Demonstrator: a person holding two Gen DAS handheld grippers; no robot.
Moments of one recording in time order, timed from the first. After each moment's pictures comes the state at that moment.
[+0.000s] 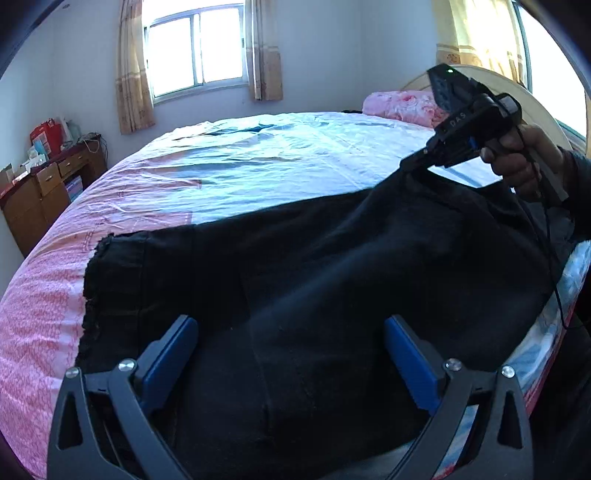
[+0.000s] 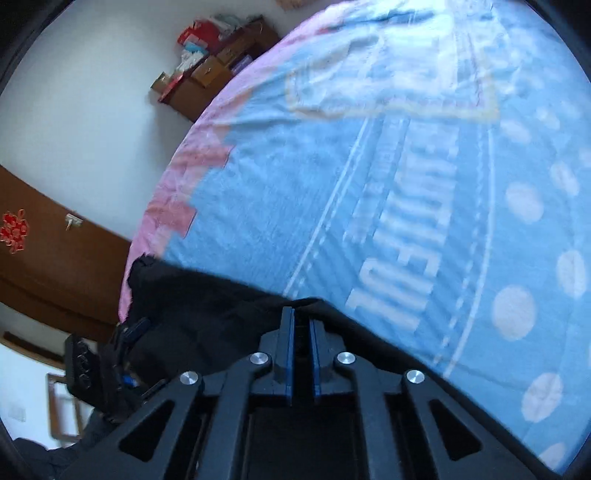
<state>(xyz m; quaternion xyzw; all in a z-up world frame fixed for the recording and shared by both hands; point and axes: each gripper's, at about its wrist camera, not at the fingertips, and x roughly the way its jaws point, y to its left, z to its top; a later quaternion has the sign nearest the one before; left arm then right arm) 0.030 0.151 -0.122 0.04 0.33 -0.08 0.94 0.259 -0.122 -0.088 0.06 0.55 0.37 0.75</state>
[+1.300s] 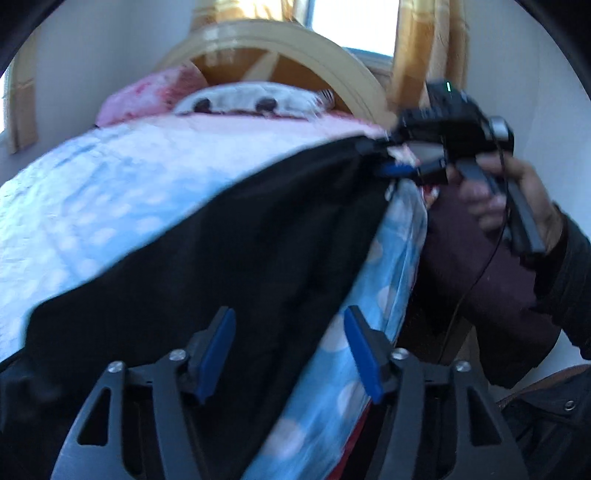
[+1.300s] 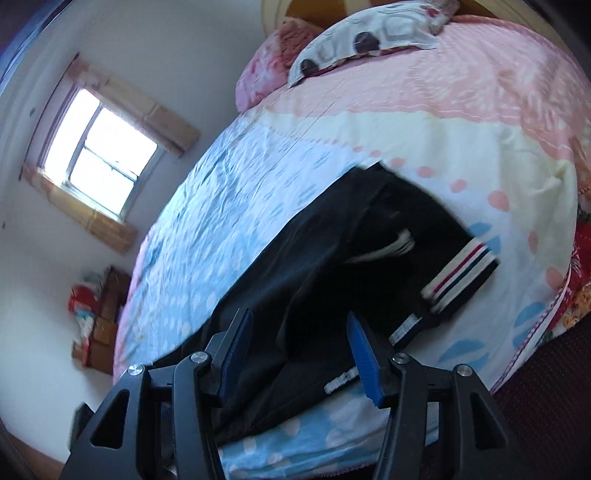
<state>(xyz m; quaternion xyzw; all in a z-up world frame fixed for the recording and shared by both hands) 0.048 -0.276 -0.082 0.14 0.35 -0.48 0.79 0.008 -0.628 -0.048 0.37 0.36 -0.03 0.85</state>
